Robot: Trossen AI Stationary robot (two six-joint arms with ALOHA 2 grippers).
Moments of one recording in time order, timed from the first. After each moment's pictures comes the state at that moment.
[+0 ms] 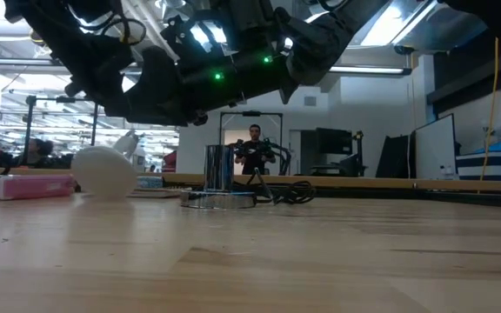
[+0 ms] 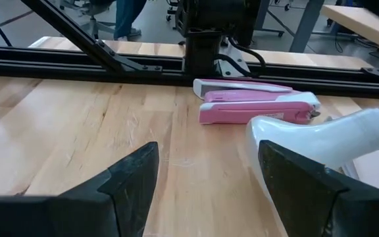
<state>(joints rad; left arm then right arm) 0.32 0.81 0.61 -0.59 -0.42 -0.36 0.05 2.25 1.47 0.52 0.06 -0.05</state>
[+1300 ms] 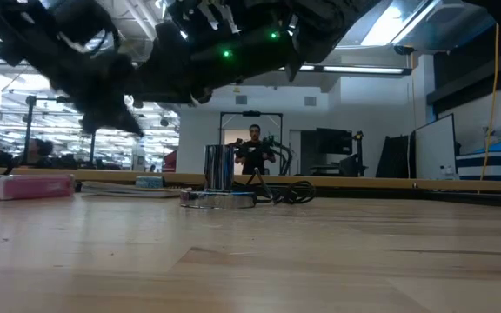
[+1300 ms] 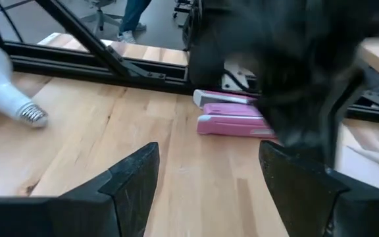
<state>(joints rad) 0.24 0.81 0.37 -0.17 -0.04 -0.38 0.05 2.16 1.47 0.41 0.02 -0.13</state>
